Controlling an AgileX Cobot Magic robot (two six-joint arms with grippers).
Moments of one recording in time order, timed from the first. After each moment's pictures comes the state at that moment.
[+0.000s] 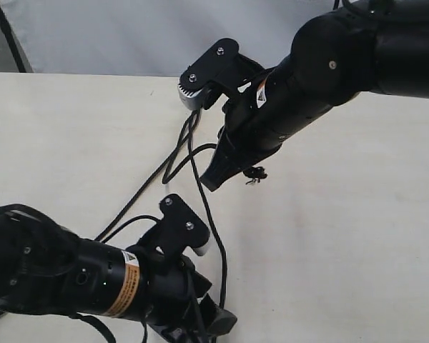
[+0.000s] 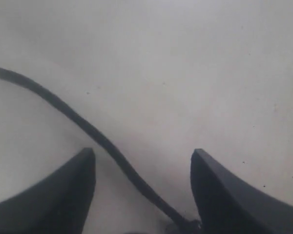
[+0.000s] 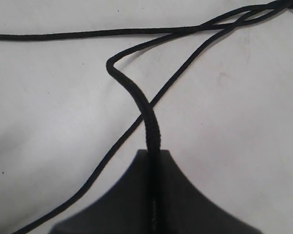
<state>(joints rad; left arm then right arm) -0.79 1.67 -0.57 1.02 -0.31 -1.08 0.70 1.64 -1.16 -0.02 0.61 -0.31</state>
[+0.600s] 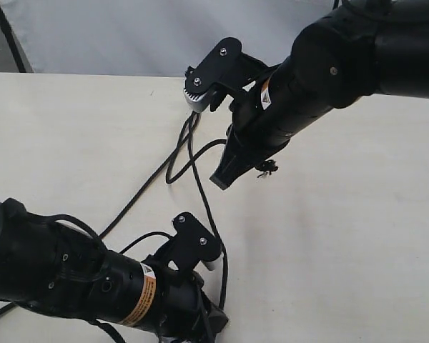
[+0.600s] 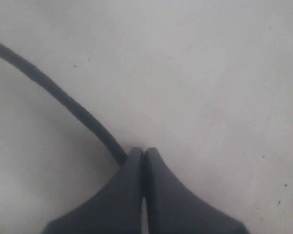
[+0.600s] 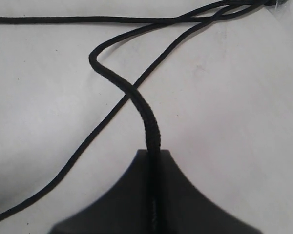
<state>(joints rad) -0.80 1.80 -0.60 1.02 -0.32 -1.11 0.70 1.64 -1.16 -0.14 0.61 -0.25</state>
